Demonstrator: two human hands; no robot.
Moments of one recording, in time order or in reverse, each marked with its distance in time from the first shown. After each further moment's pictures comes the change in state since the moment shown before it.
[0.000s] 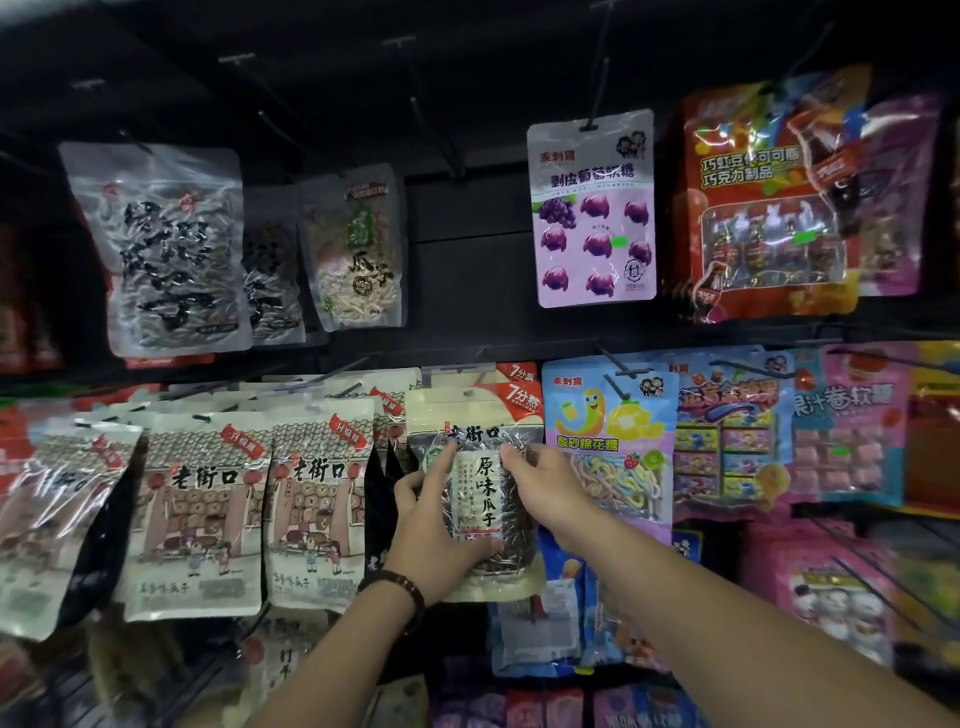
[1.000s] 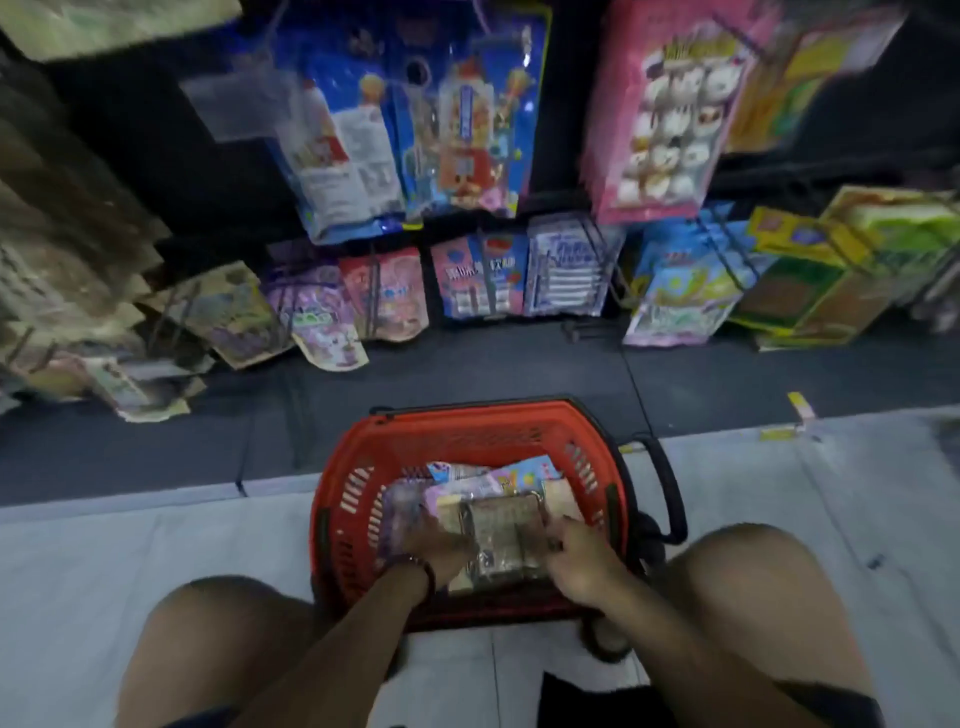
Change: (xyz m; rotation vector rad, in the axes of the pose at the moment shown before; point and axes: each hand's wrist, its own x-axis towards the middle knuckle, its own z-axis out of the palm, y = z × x) left_hand -0.412 -0.206 0.339 0.225 -0.873 -0.939; right_hand -0.410 0.449 -0.102 -0.477 -0.360 0.810
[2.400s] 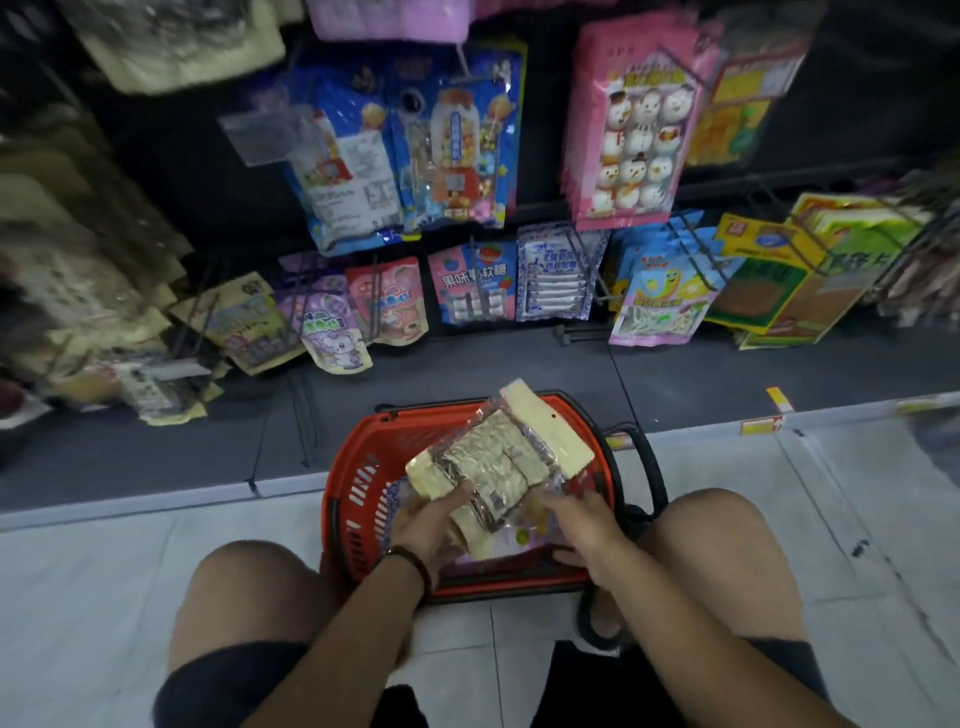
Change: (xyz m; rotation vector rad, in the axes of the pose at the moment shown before) left_hand -0.079 0.026 -0.016 -1.039 -0.008 -0.049; right_hand -0.039 -0.018 -0.019 0.703 0.070 0.240
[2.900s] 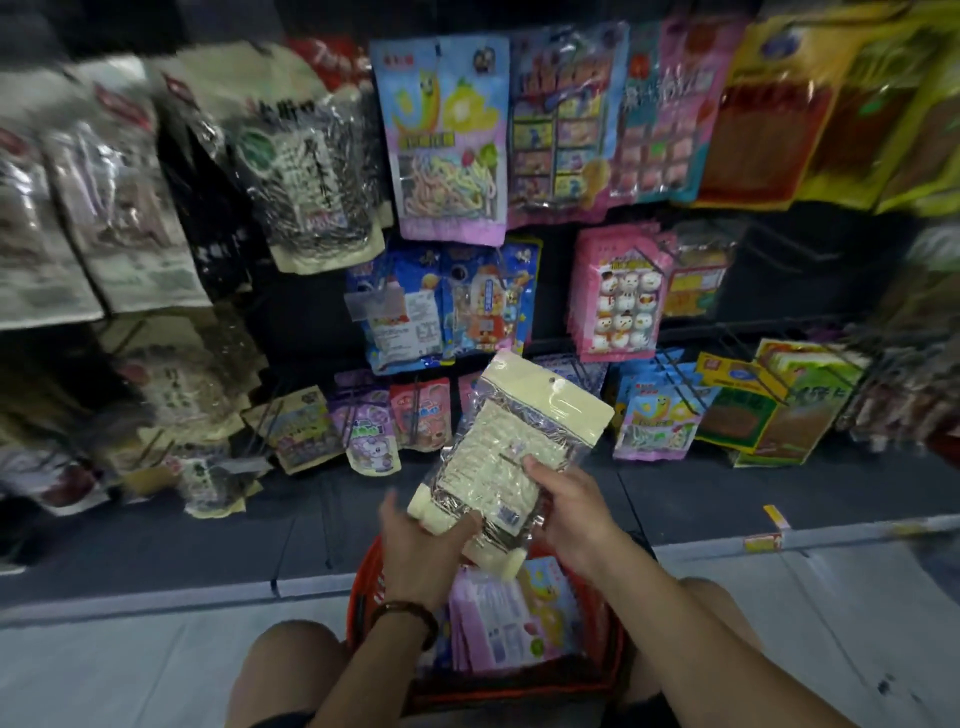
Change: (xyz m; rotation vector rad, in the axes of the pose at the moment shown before) left_hand -0.133 0.100 -0.003 0.108 0.068 0.653; right_hand -0.090 -0.137 0.020 0.448 -0.140 -0.397
